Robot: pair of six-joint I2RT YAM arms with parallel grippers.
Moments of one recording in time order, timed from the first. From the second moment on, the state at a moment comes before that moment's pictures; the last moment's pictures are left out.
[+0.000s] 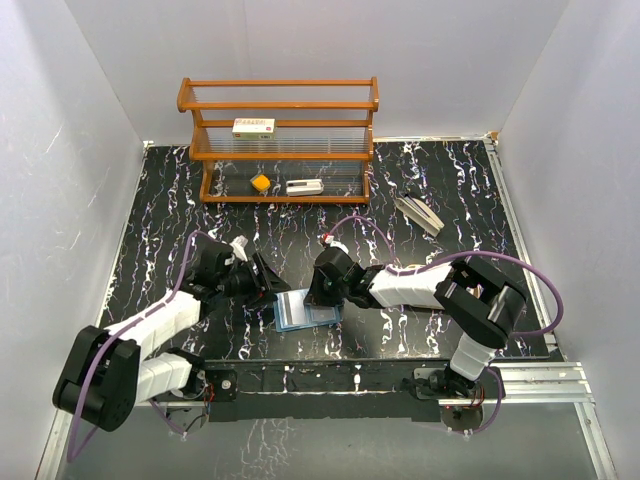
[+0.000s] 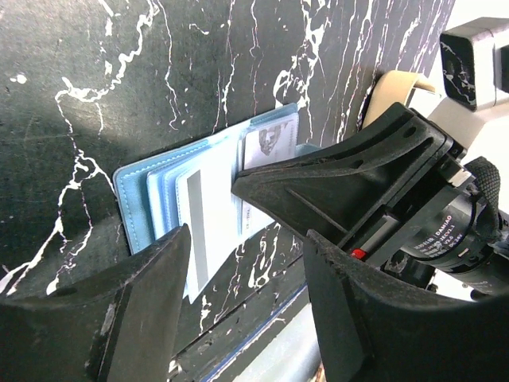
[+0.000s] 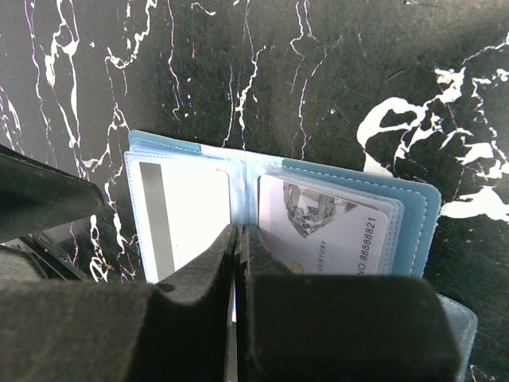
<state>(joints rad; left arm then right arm) -0.37 1.13 0.40 -0.04 0.50 -0.91 0.93 1.69 0.80 0.07 -0.04 0.94</state>
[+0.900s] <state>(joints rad) -0.37 1.23 0.36 0.11 0.56 -0.94 0.93 1.69 0.80 0.07 -0.04 0.94</state>
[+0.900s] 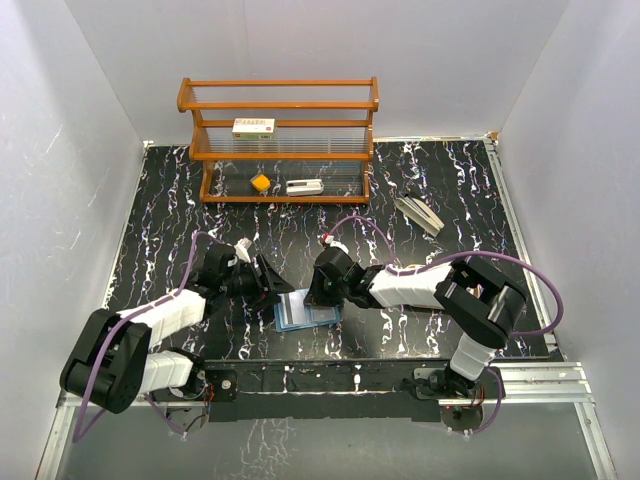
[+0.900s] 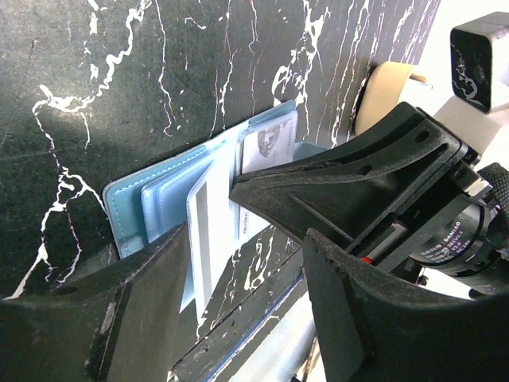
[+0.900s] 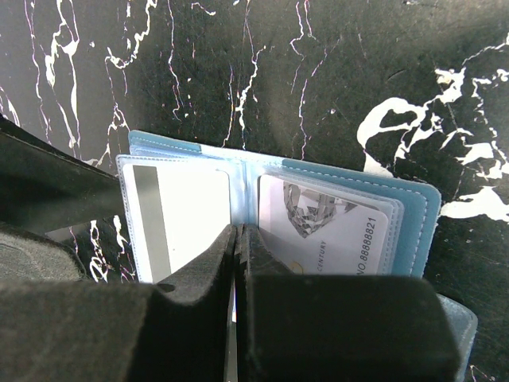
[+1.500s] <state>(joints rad) -0.38 1.23 0.35 0.21 0.63 -1.02 0.93 1.70 0.80 0.09 -0.07 0.93</state>
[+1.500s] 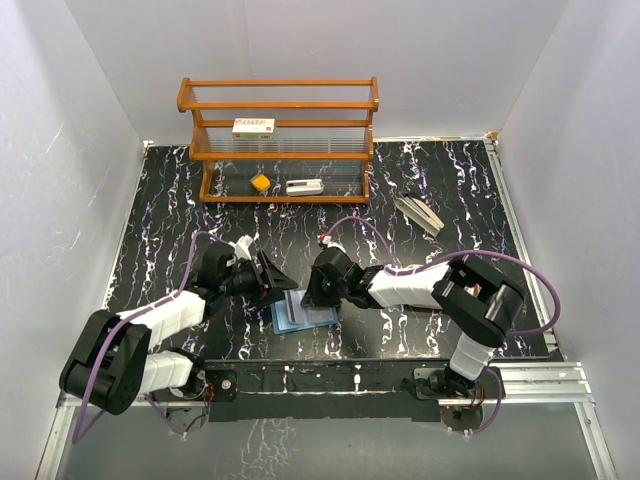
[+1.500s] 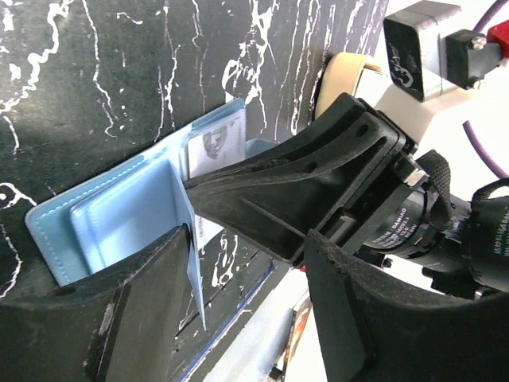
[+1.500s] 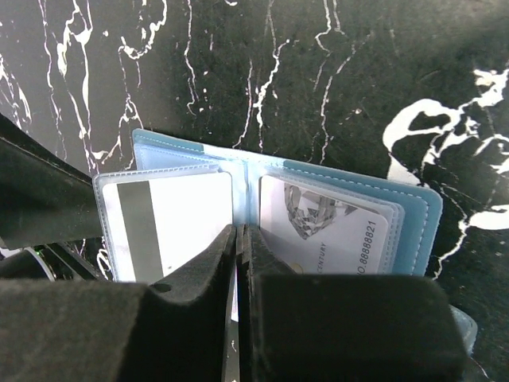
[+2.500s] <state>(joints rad) -0.50 1.36 0.41 0.35 0.63 -1.09 0.95 1.60 0.82 -0.12 0.07 0.84</state>
